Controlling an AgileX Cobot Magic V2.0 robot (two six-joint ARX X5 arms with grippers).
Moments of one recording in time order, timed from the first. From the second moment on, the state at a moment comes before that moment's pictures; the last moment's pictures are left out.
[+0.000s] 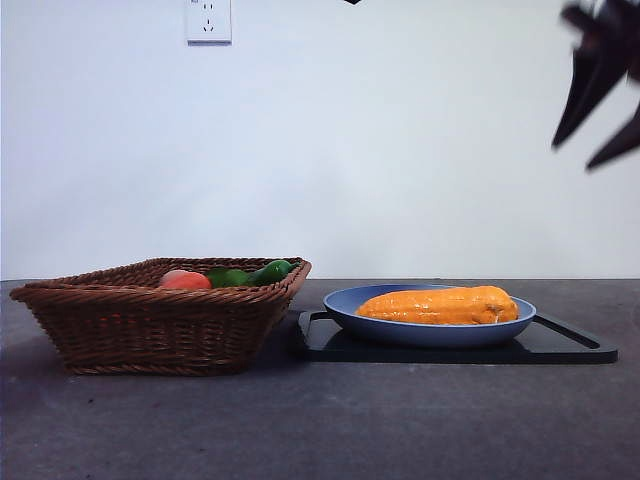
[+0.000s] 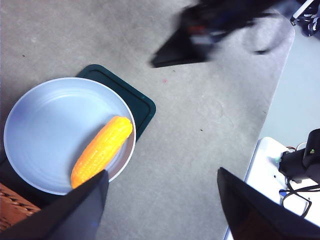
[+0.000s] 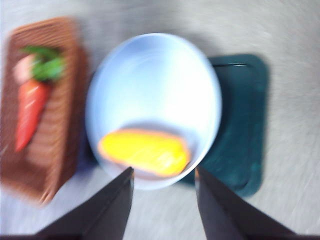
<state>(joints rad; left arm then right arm) -0.70 1.78 2.07 -1.12 0.43 0.09 -0.02 1.39 1.21 -0.80 -0.57 0.16</state>
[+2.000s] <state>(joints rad) -0.67 1.78 2.07 -0.88 0.41 0.15 0.29 0.96 1.00 -1.05 -0.42 0.06</state>
